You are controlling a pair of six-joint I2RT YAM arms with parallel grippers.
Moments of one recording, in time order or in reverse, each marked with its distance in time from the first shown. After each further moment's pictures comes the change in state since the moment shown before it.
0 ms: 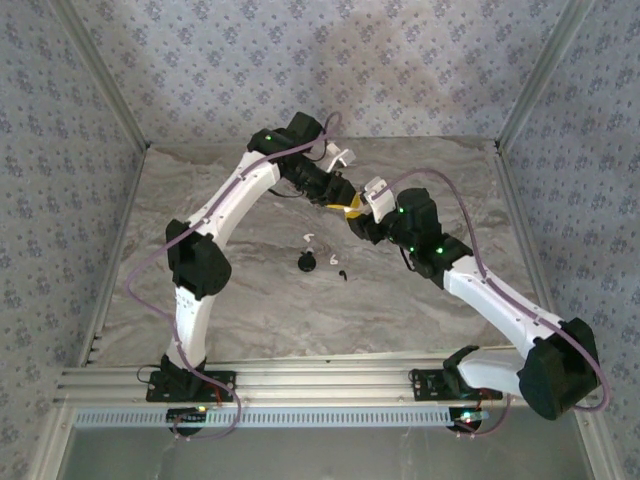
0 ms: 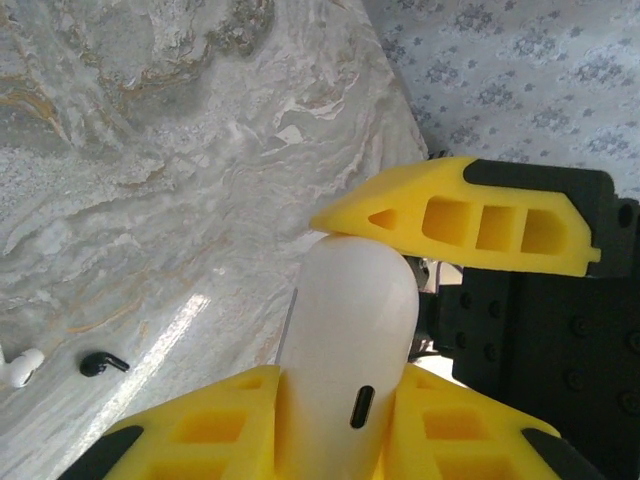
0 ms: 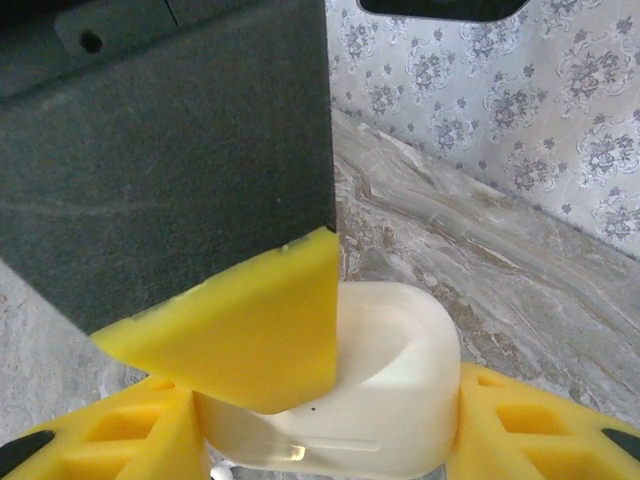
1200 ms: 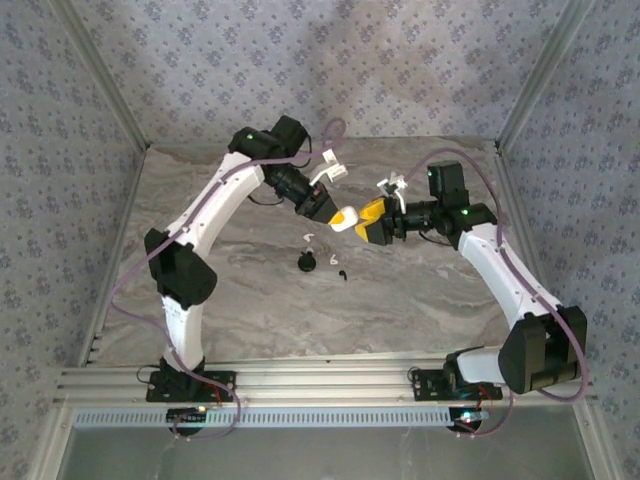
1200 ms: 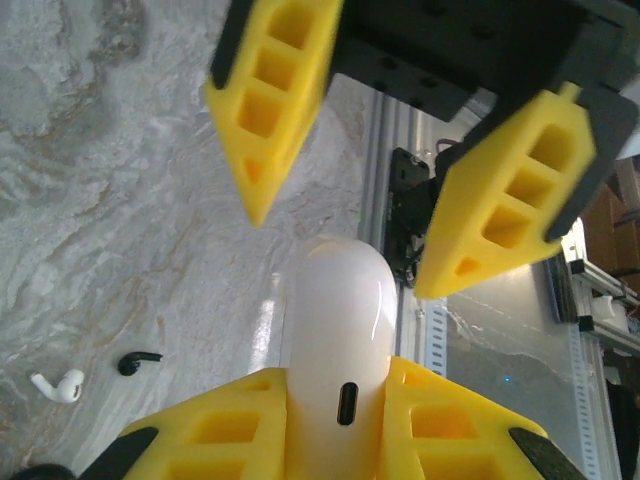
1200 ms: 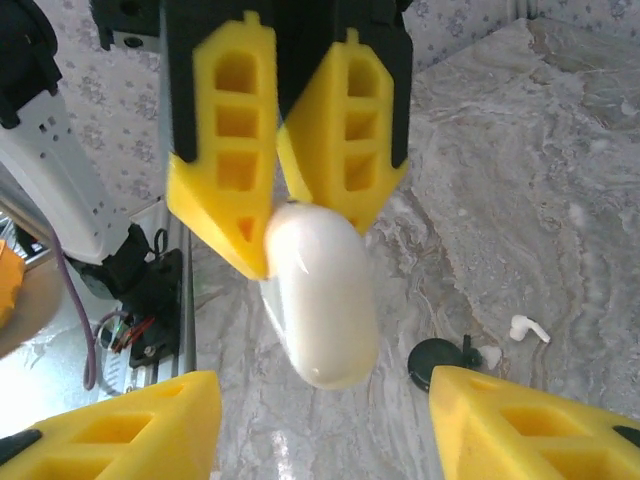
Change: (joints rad) left arm 0.018 -0.153 -0.110 -0.178 0.089 0.611; right arm -0.302 0.126 0.235 -0.444 -0.966 -0.105
